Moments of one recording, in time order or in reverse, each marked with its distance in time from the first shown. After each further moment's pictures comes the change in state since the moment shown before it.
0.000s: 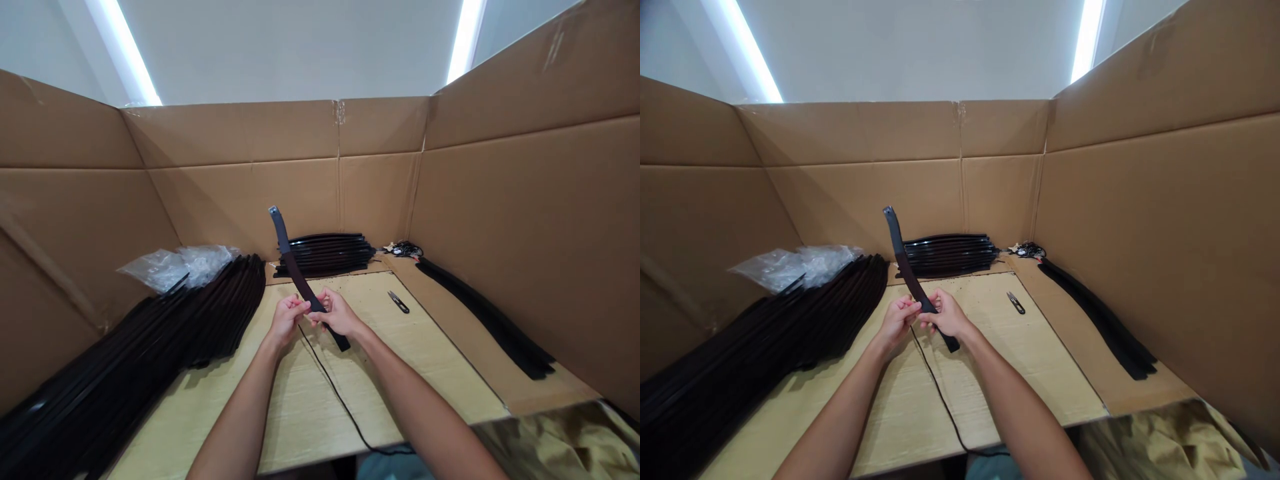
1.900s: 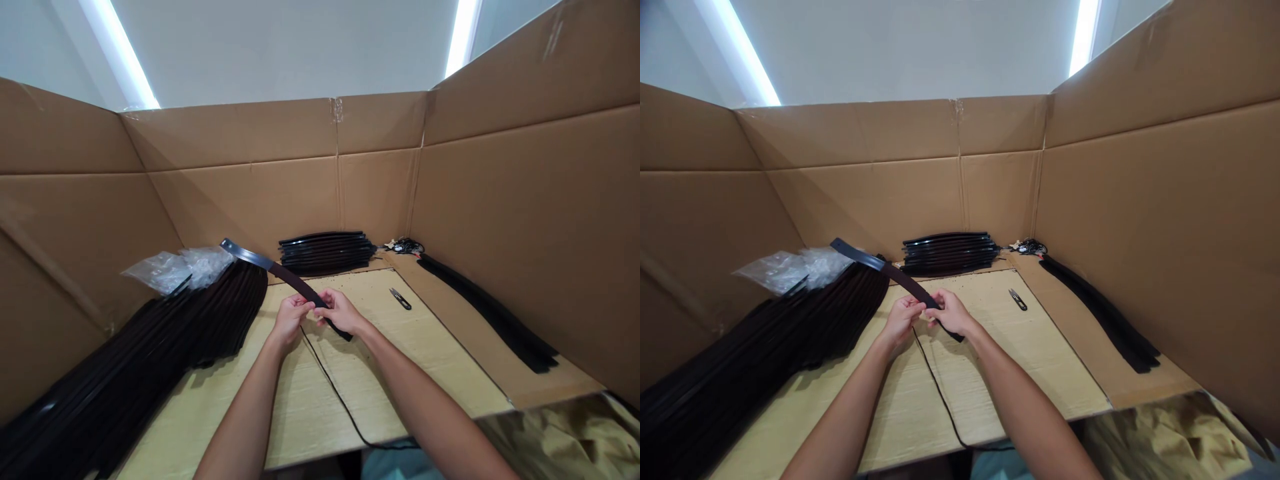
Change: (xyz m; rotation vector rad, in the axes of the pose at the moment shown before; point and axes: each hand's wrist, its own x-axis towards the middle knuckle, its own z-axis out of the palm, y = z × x) left_hand 0.001 0.000 0.003 0.065 -0.046 0.003; right_hand 0.002 0.004 -0.002 0.000 -0.010 0.006
